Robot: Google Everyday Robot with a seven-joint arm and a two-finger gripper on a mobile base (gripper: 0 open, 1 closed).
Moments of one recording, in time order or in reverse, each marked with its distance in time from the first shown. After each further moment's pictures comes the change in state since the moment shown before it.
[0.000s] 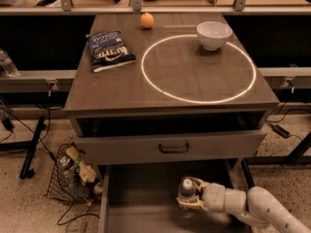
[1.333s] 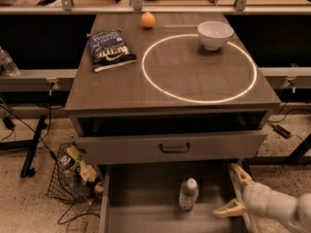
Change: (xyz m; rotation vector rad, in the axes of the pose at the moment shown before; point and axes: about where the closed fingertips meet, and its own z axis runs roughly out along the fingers) arm -0.027 -0.035 -0.129 0.209 0.164 0.111
